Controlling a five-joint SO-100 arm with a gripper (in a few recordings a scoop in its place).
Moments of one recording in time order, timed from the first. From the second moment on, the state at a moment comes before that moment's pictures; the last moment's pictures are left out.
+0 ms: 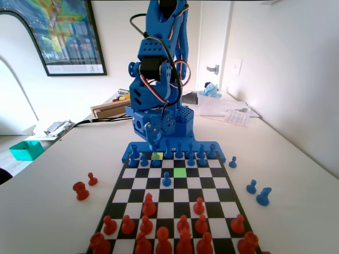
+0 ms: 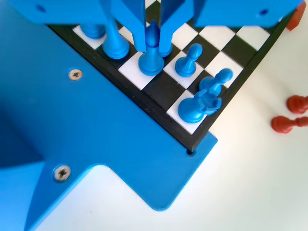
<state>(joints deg) 20.4 110.0 158.4 36.8 -152.1</state>
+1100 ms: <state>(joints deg) 17.2 111.4 128.2 76.5 -137.9</state>
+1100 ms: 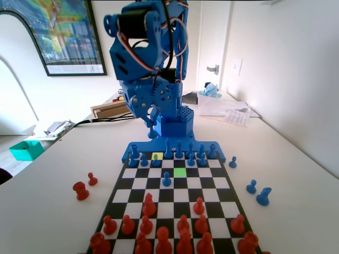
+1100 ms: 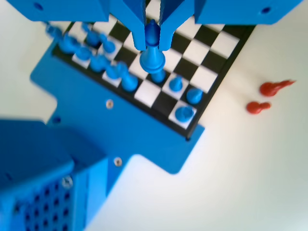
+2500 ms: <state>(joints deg) -4.8 93.4 133.8 46.5 -96.4</state>
